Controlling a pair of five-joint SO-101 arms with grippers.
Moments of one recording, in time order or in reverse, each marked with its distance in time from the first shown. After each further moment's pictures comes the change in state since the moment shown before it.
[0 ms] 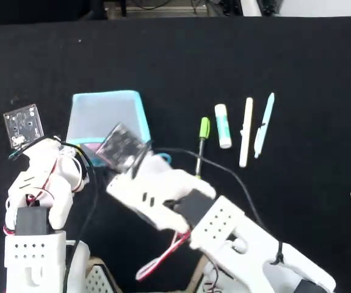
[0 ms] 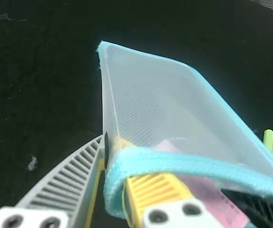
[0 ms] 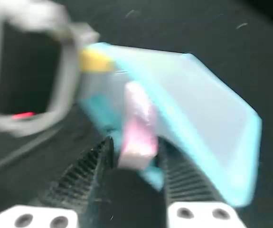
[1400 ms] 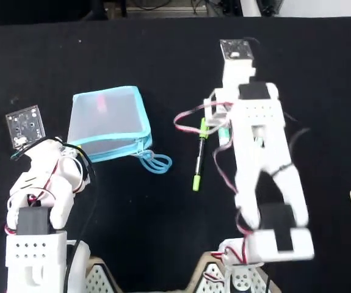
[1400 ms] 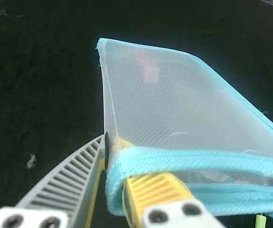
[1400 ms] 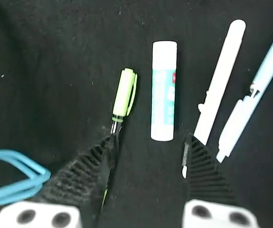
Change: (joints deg) left arm 0.3 -0.1 1.1 0.0 0.0; right arm 47.4 45.5 -47.8 37.0 -9.0
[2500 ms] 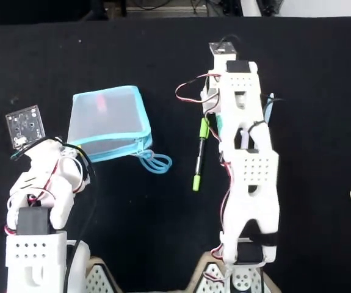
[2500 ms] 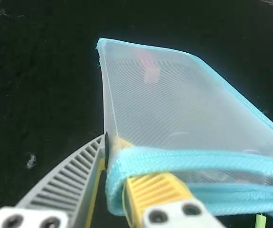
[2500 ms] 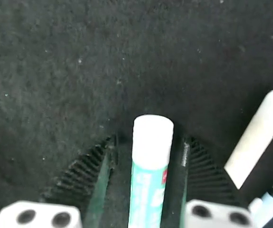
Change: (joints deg) left arm 0.0 0.0 0.0 0.0 0.0; right arm 2.5 54.5 -55.8 13.1 5.5
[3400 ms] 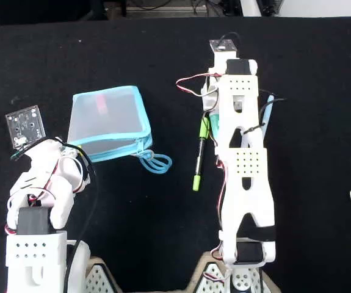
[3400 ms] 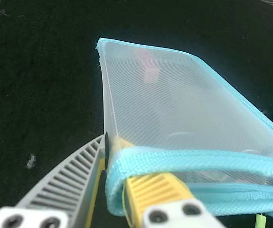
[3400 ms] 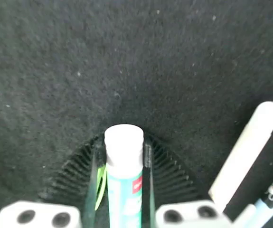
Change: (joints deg) left arm 0.0 0.0 0.0 0.0 0.0; right arm 0.1 16.3 -32.6 13.6 0.0
